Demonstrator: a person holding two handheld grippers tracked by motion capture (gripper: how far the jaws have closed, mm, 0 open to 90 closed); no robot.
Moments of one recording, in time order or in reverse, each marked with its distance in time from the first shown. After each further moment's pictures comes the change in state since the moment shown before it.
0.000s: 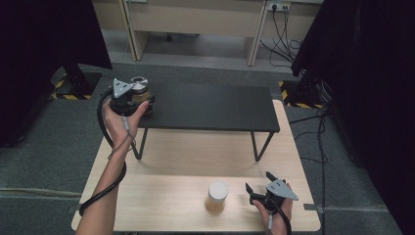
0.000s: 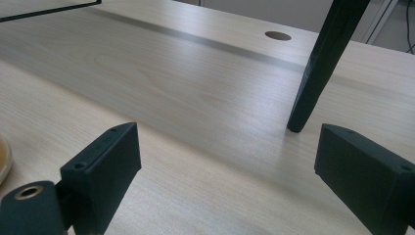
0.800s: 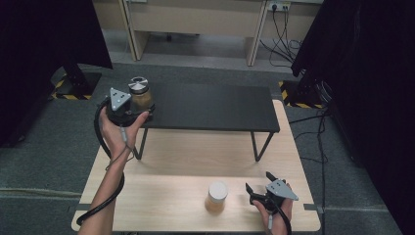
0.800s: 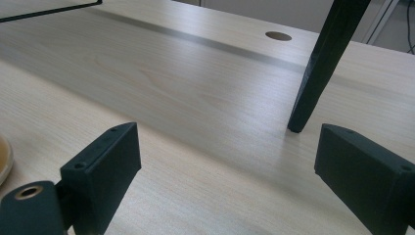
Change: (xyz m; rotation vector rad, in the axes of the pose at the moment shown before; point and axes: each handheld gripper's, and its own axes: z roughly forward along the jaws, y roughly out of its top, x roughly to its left) left arm -0.016 -0.024 -0.025 -0.055 0.038 0.025; right arm 0.000 -0.001 0.000 -0.003 0.001 0.001
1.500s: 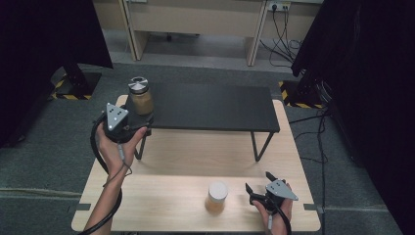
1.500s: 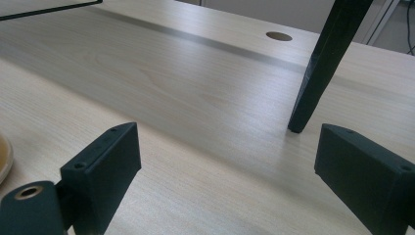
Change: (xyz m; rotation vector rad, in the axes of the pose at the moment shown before) left arm -0.011 -0.031 -0.035 -0.053 -0.010 0.010; right arm 0.001 0.000 0.000 0.000 0.000 -0.006
